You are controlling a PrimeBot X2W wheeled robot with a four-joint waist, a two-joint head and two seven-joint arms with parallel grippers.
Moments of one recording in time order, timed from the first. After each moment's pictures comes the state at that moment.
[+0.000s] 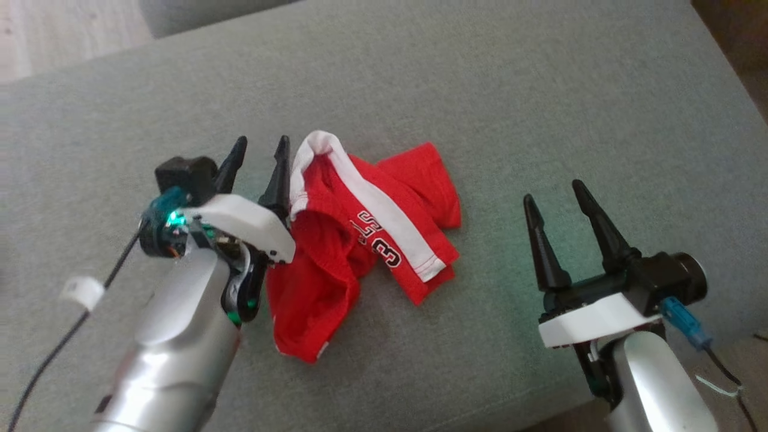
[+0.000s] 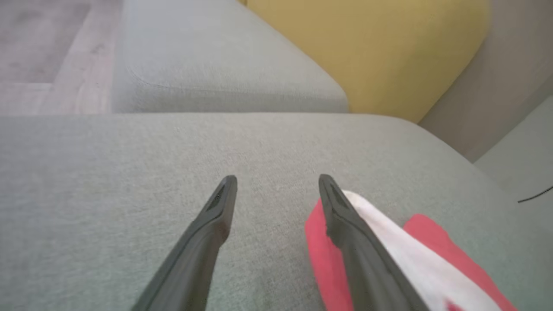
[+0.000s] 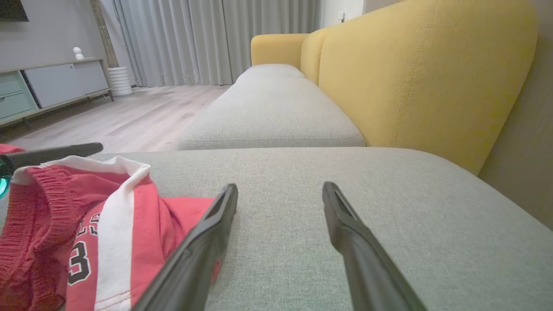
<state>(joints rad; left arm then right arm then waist) -0.63 0.14 -0.50 0.66 -0.65 -0.01 -0.06 -0.16 -0.05 0.18 0.21 0.06 0.13 -0.26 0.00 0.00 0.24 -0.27</state>
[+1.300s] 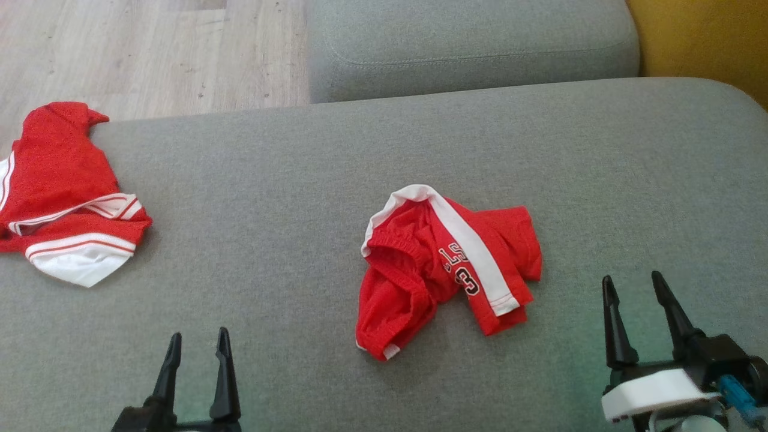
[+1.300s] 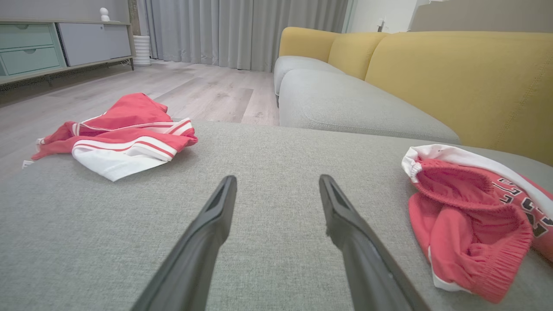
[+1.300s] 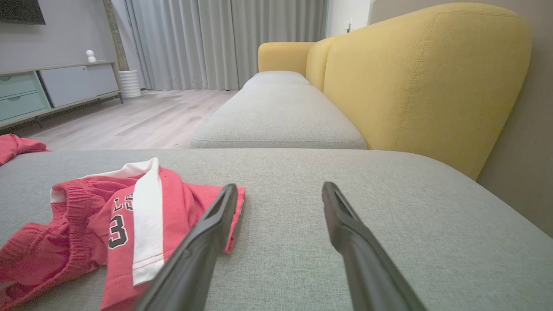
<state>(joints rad) 0.14 0.08 -0.11 0.20 -0.25 0.01 -0.25 0.08 -0.05 -0.05 0.21 0.01 0.13 -0.26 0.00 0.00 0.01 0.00</state>
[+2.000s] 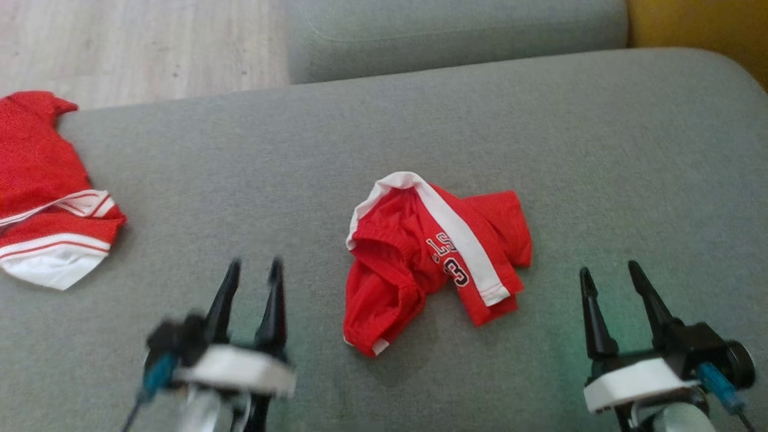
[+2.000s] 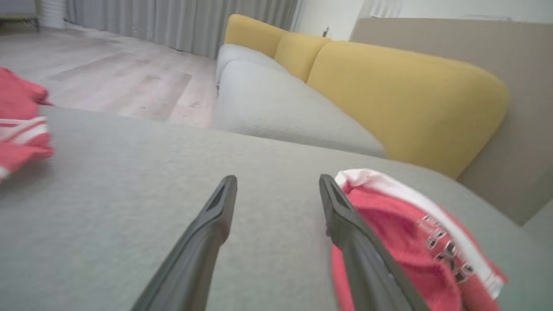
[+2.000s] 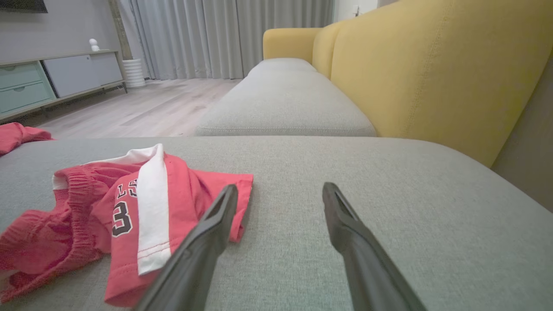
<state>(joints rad) -0.07 0.05 -0.21 0.33 -0.36 -0.11 -0.22 0.05 -0.04 0.00 0.22 0.01 0.13 -0.26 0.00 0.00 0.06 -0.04</state>
